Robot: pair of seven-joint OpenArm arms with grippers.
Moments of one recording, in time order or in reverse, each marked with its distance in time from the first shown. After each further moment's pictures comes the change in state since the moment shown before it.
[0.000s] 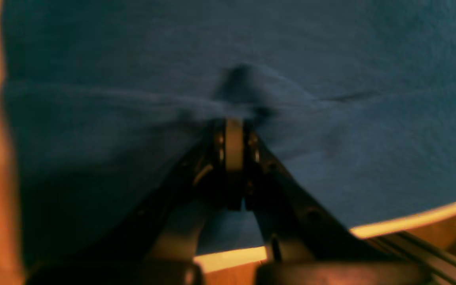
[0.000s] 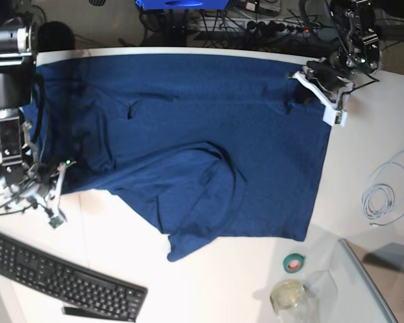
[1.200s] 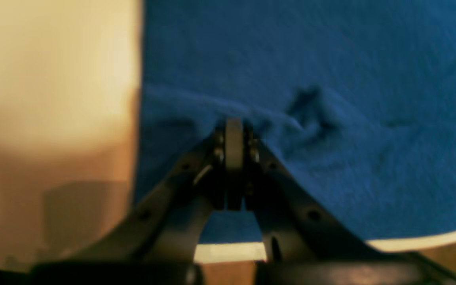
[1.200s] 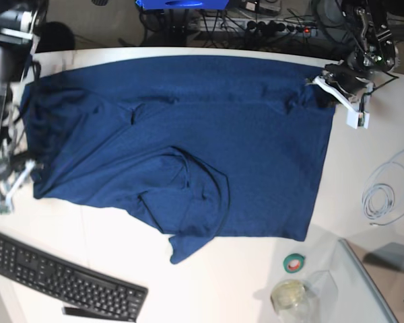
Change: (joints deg) left arm 0.5 0.0 -5.9 3.6 0.0 0.0 0.2; right arm -10.5 -3.1 15.5 11.5 -0.8 -12.5 2.4
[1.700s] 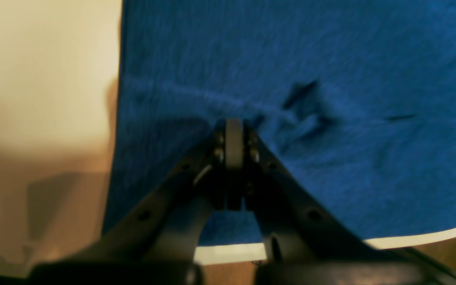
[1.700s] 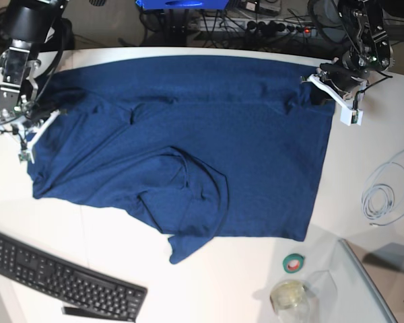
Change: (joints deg) left arm -0.5 0.4 0.8 -3.1 0.0 -0.2 0.0; right arm -8.7 -7.3 7.9 -0.2 1.0 3.6 -4.6
